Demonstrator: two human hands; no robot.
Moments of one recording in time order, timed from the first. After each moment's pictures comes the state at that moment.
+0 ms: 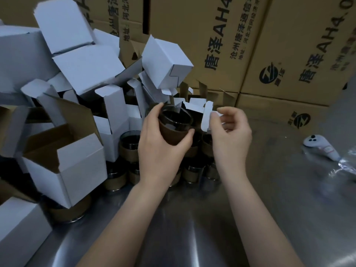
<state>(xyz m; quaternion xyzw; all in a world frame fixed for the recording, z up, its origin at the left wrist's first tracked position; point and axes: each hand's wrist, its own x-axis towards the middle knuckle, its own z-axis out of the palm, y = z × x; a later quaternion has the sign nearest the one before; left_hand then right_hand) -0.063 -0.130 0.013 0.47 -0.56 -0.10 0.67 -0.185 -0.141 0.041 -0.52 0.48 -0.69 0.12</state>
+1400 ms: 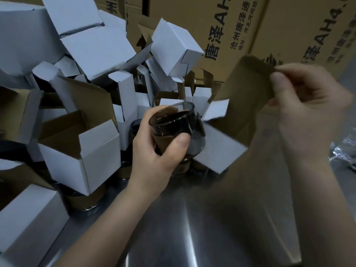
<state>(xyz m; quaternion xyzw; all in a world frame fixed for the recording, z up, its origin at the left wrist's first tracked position) -0.016 -0.093 0.005 0.25 -0.61 -0.30 0.69 -0.226 -0.100 0.092 -0.63 0.37 -0.65 -0.18</state>
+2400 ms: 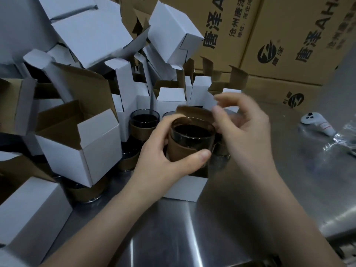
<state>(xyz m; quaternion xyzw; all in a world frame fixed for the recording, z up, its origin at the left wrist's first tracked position) -0.009 -0.079 -0.006 0.27 -0.69 -0.36 0.57 -0.170 -0.086 0.039 -0.66 0.46 -0.59 0.10</state>
